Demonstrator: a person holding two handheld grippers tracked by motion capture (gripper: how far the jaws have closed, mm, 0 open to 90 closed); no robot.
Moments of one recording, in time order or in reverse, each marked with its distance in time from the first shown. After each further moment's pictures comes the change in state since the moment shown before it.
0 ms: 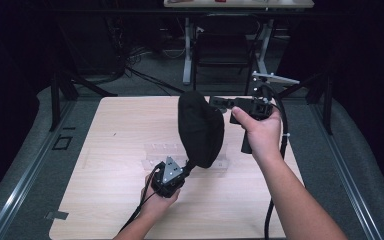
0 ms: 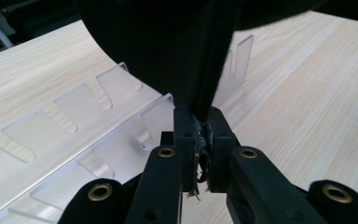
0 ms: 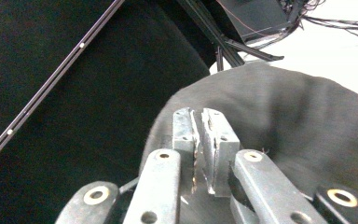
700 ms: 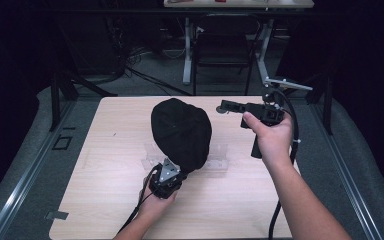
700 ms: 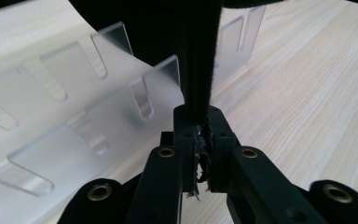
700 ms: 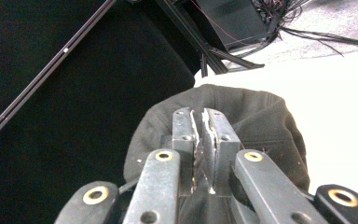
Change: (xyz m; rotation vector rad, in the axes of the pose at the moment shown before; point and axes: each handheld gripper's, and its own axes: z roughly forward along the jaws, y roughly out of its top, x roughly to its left) left arm 0.013 -0.020 0.009 0.051 -0.050 -0.052; right arm -0.014 -0.007 -0.019 -0.036 -0.059 -0.017
